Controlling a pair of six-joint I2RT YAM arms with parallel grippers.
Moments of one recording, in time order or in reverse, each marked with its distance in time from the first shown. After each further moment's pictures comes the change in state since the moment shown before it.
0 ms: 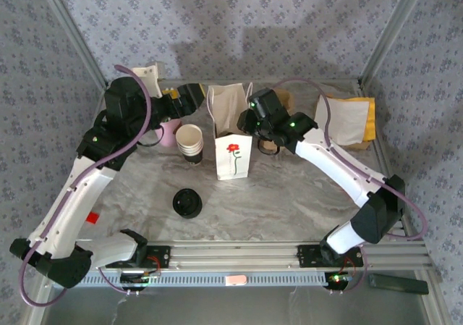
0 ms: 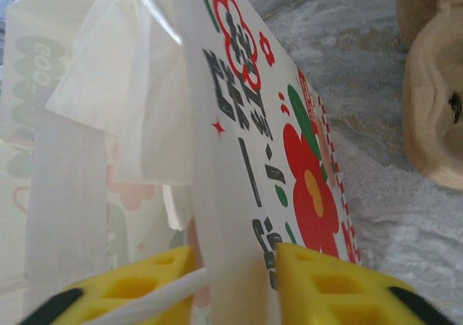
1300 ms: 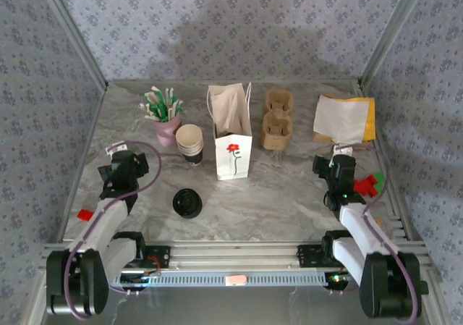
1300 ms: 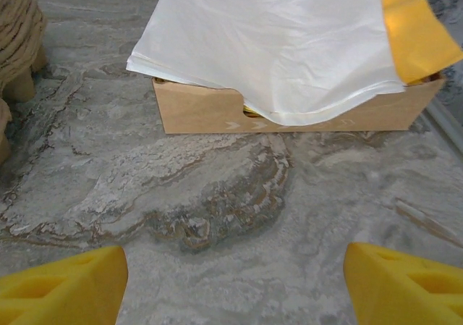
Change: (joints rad) left arm 0.483 -0.186 -1.111 0.574 -0.537 0.412; right arm -0.674 -0.574 -1.183 0.838 0.087 -0.755
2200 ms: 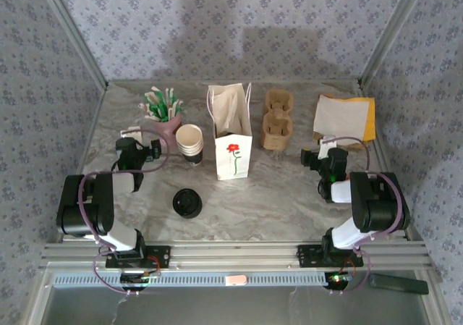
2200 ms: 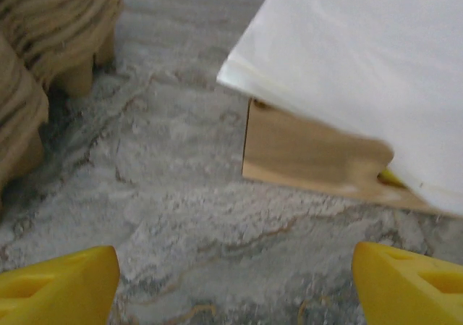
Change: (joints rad) left arm 0.061 0.546 0.075 0.590 0.362 0.132; right arm -0.044 0.592 0.019 0.644 -0.245 -0.142
